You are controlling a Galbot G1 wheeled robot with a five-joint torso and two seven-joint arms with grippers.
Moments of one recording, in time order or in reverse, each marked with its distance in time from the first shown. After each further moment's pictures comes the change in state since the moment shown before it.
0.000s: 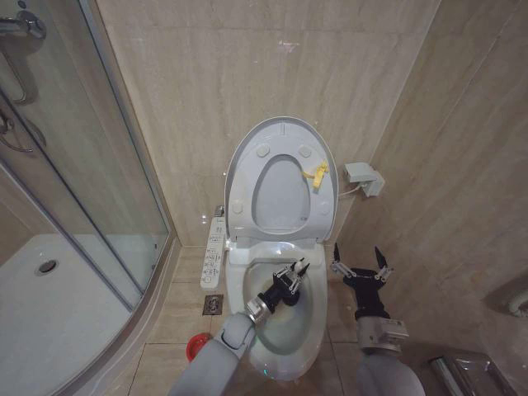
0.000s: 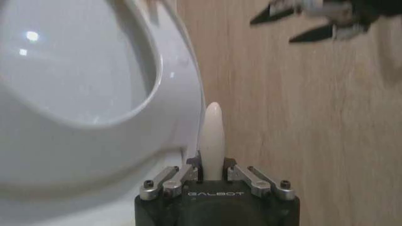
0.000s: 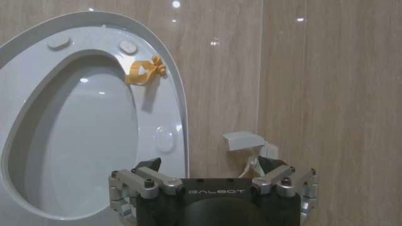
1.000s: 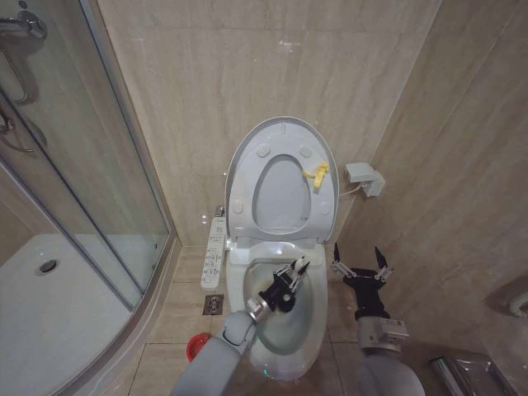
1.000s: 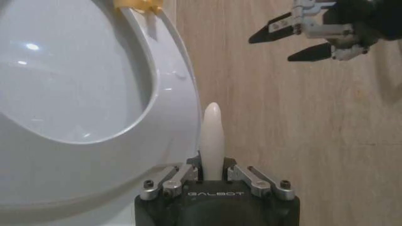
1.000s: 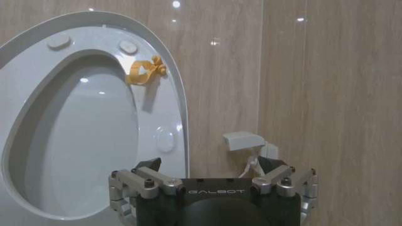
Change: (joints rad) left arm -0.014 -0.029 -0.005 0.001 -0.028 -0.027 0.033; right arm 0.000 0.000 0.000 0.000 0.000 0.000 0.000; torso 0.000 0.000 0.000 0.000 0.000
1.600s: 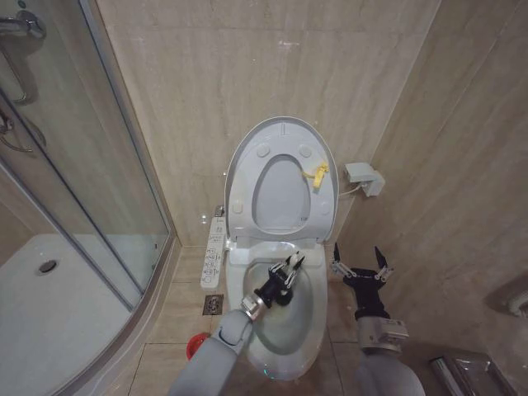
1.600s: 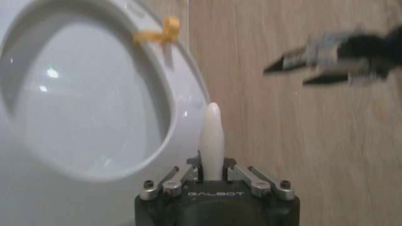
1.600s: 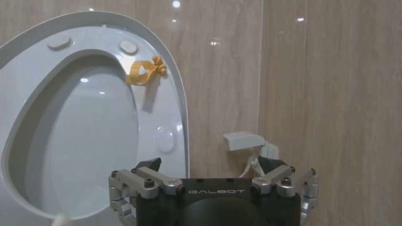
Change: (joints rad) left arm 0.049 0.009 -0.047 -0.119 0.037 0.012 -0.052; right arm 0.000 0.000 0.000 0.000 0.000 0.000 0.000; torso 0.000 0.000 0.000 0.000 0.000
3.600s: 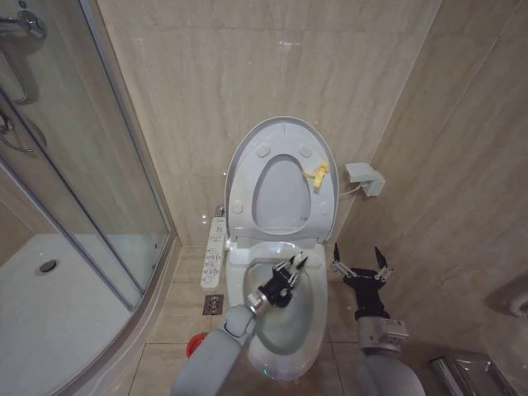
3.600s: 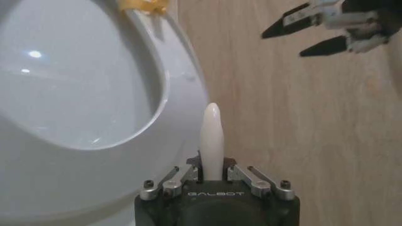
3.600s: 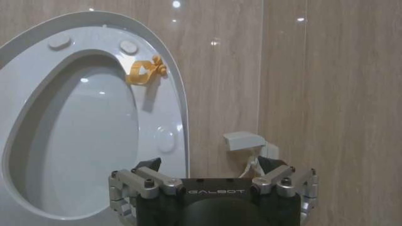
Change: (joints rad) left arm -0.113 -0.021 0.067 0.195 -0.038 -0.064 0.031; right arm 0.000 0.000 0.000 0.000 0.000 0.000 0.000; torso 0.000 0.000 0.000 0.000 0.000
